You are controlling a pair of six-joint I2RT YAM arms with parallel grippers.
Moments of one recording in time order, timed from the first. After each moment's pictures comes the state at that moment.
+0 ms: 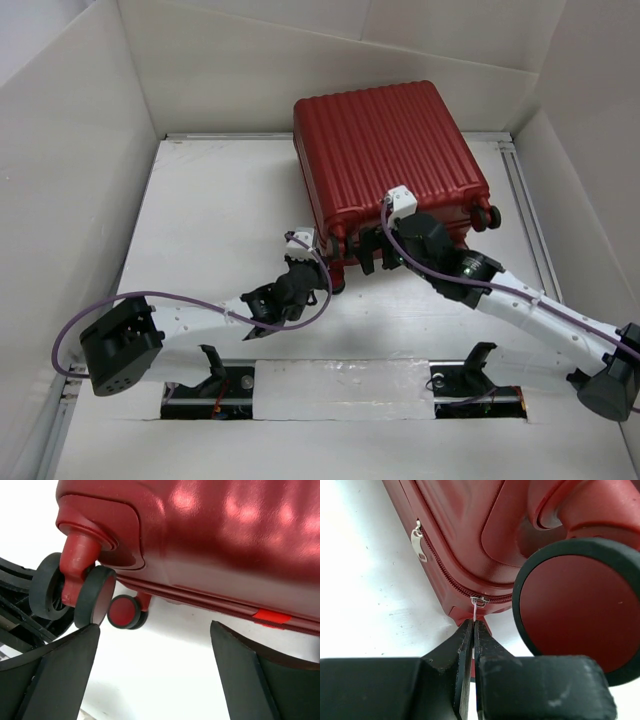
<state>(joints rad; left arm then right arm) -1.07 1.23 0.50 0.39 -0.67 -0.54 0.86 1.07 0.94 -0.36 0.25 0.29</state>
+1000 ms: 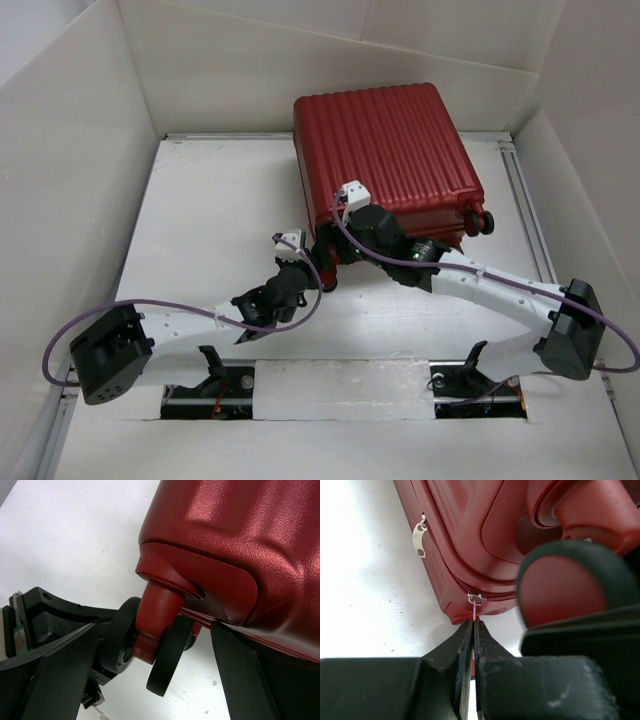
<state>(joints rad) -1.05 1.16 0.44 0.41 -0.67 -0.57 0.96 1.37 1.10 -0.22 0.21 0.38</state>
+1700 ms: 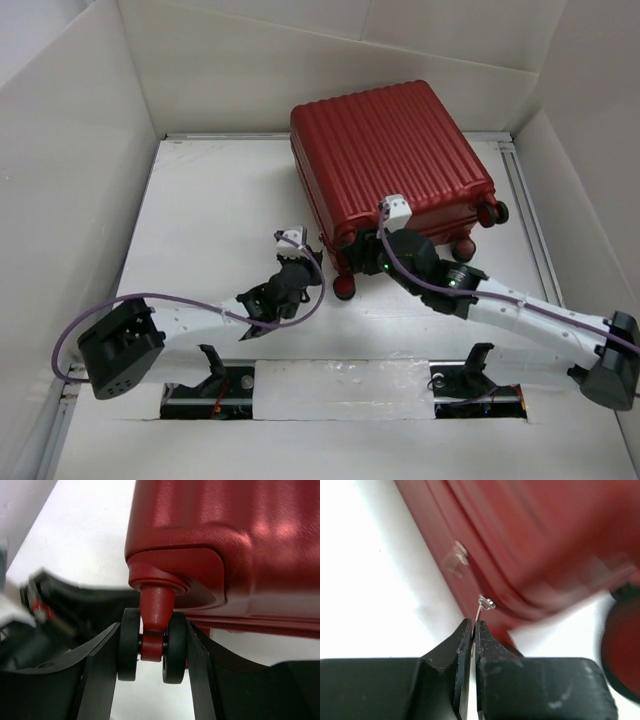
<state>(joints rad) -1.04 1.22 0.44 0.48 -0.69 -0.56 0.98 1.14 0.89 -0.14 0.38 0.52</state>
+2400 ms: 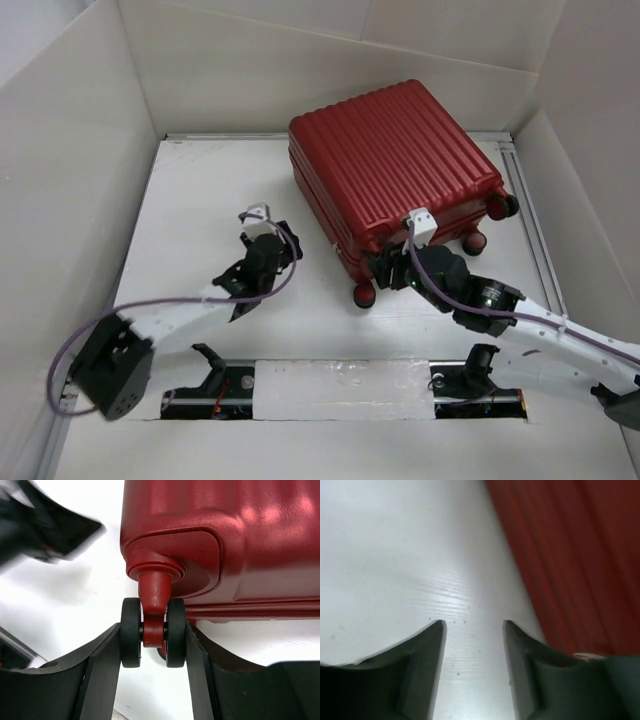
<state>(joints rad) -0.70 1.23 0.53 0.21 -0.55 -0.65 1.00 0.85 0.78 -0.33 0.38 0.44</state>
